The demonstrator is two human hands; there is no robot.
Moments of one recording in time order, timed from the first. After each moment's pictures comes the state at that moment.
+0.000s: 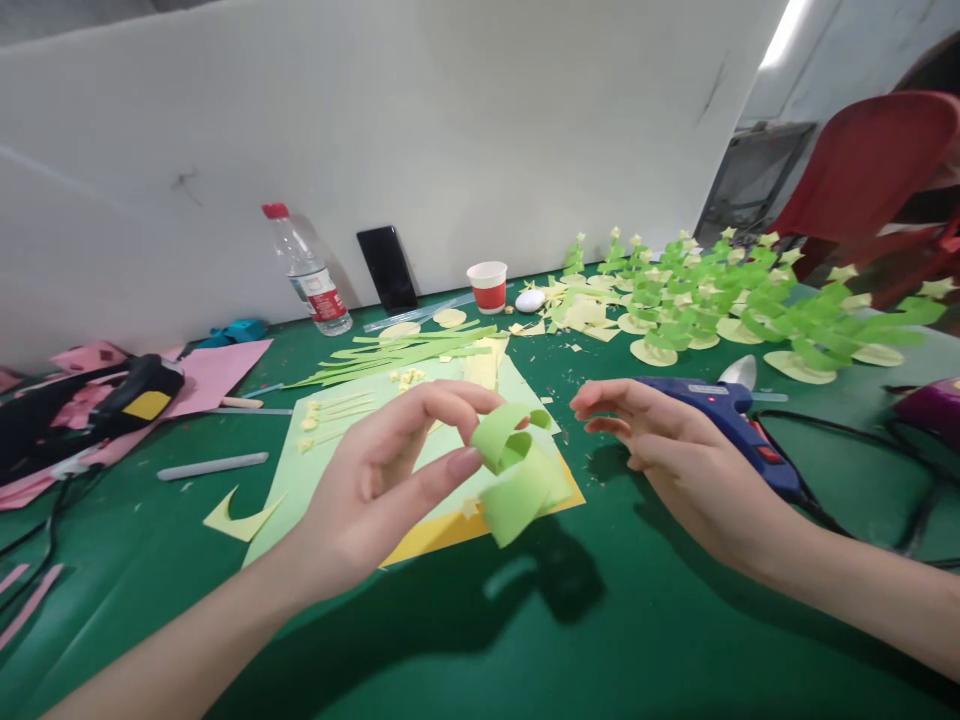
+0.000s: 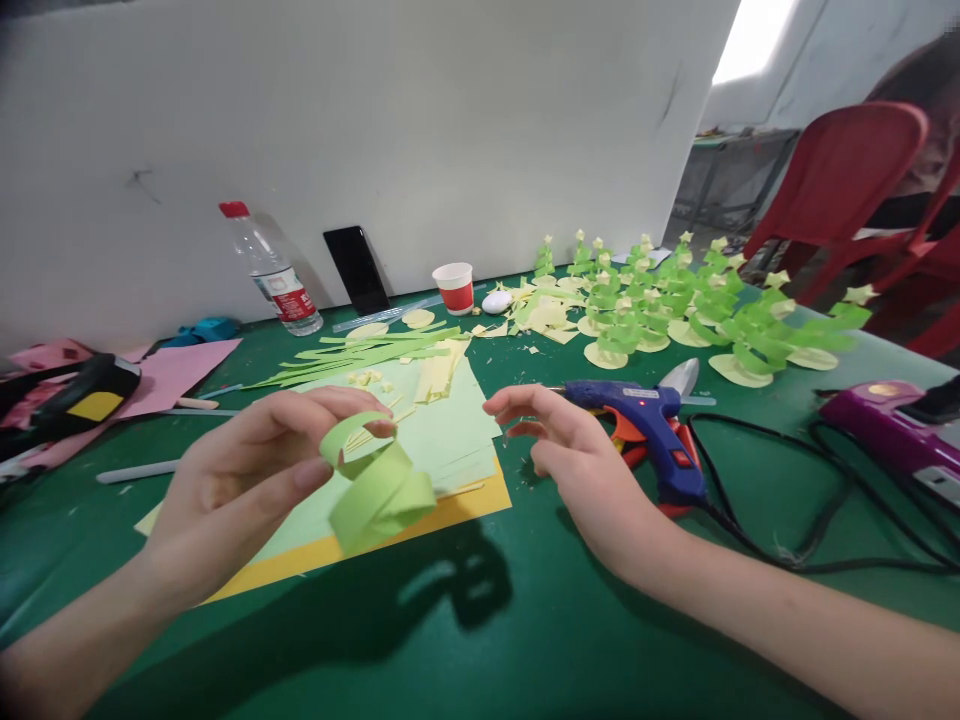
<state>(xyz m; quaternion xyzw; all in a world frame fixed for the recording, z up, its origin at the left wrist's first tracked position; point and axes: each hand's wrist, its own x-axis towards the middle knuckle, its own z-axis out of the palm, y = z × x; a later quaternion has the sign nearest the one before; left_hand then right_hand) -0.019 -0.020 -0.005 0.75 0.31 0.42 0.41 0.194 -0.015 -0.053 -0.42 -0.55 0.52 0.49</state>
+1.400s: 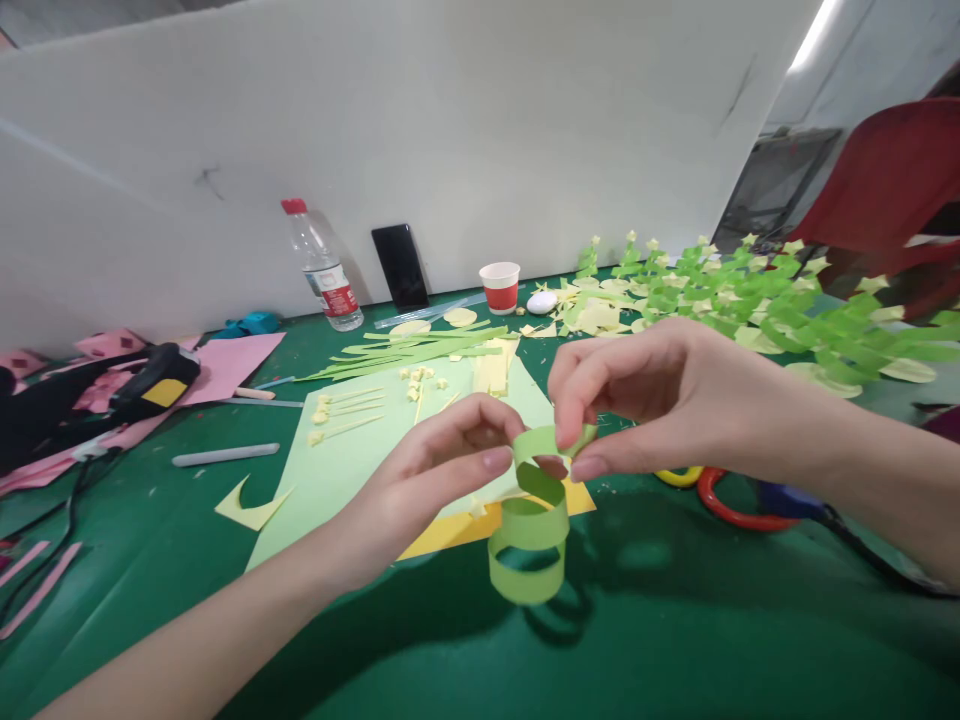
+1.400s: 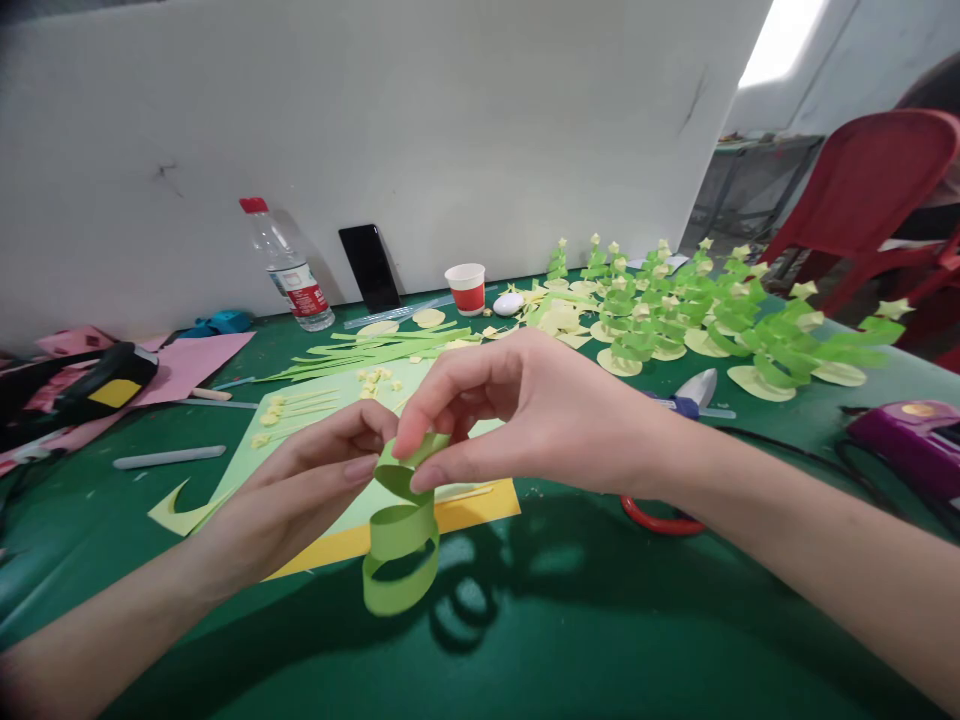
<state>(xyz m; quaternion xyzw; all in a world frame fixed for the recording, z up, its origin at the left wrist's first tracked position) -0.014 -0.015 -0.013 0.64 0.31 0.35 0.61 0.185 0.007 0.015 -0.22 -0.75 0.55 0.31</state>
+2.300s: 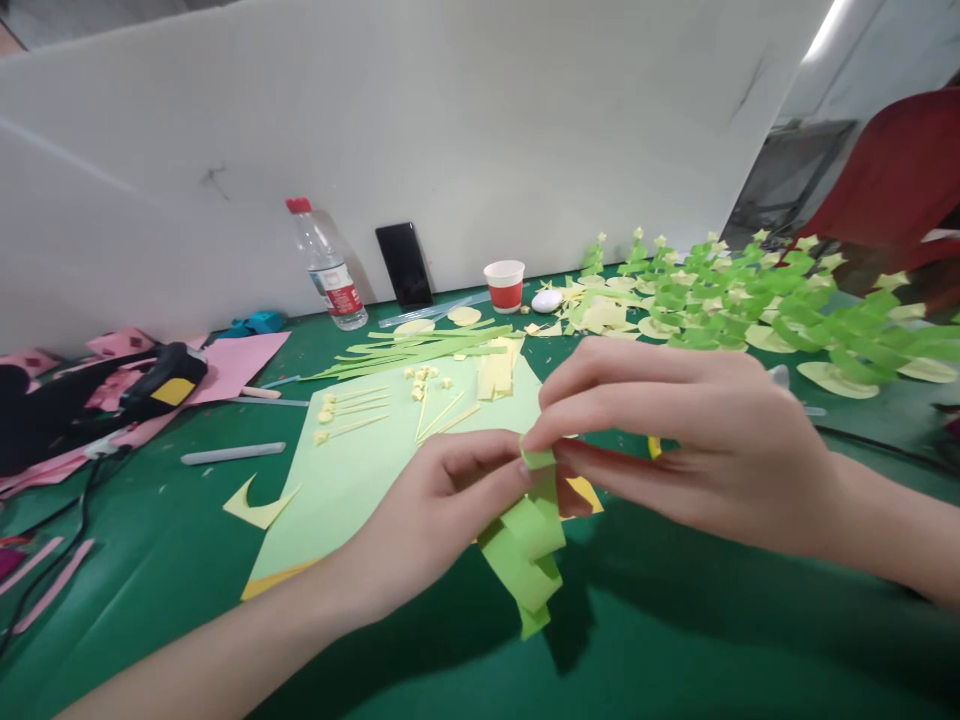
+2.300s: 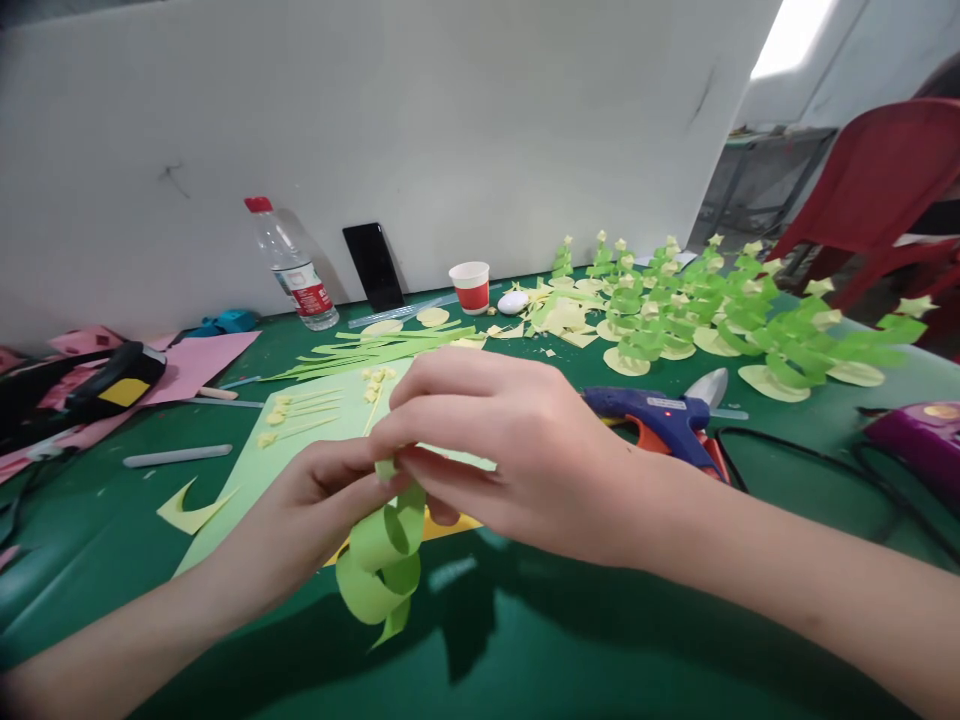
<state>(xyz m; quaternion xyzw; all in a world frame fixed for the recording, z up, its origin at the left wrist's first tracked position) -0.002 -0.024 -0.009 0.67 0.36 0.32 0.56 0.172 -0.003 0.013 -0.18 -0.89 0.12 0.40</state>
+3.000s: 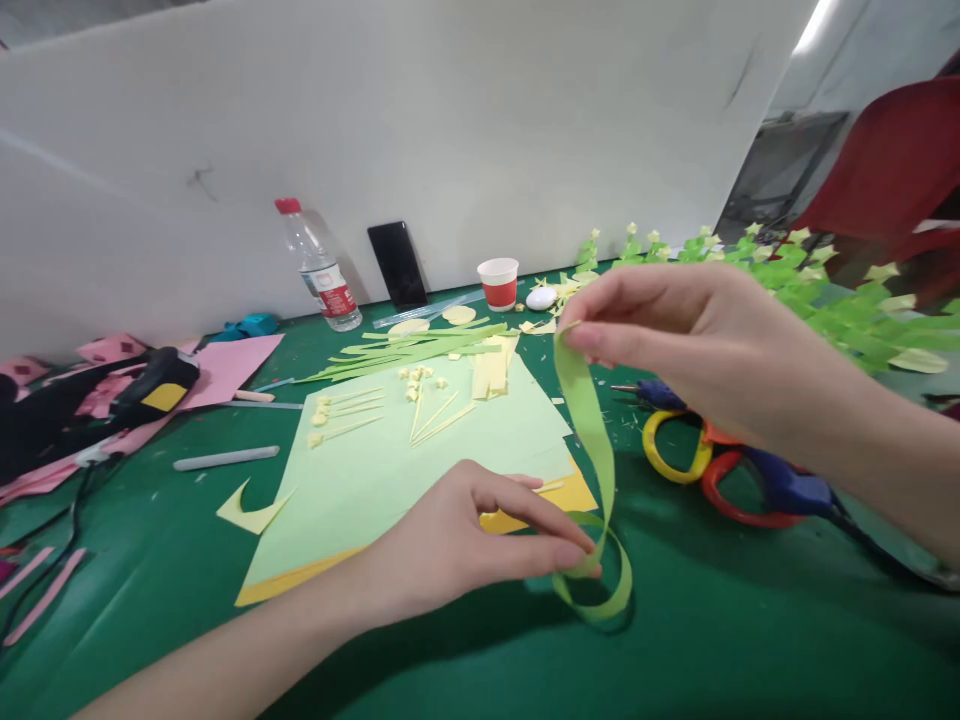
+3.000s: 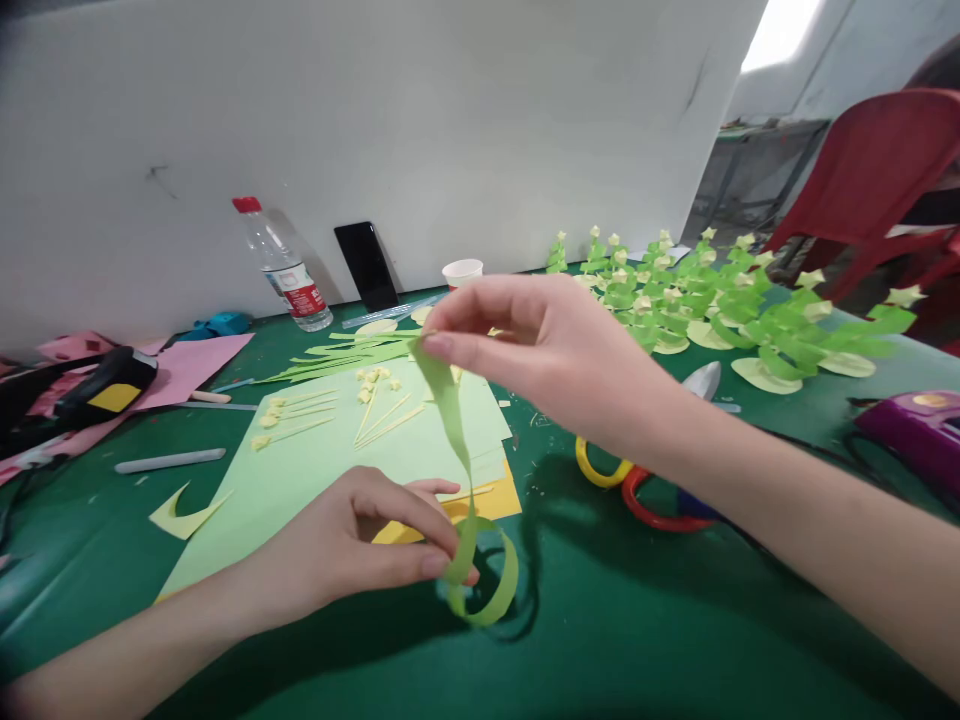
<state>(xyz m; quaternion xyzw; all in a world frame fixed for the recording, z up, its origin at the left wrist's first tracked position) 0.003 -0.021 -0.022 0.70 0.38 0.21 0.57 0.185 0.015 0.018 -0.32 -0.73 0.39 0.45</state>
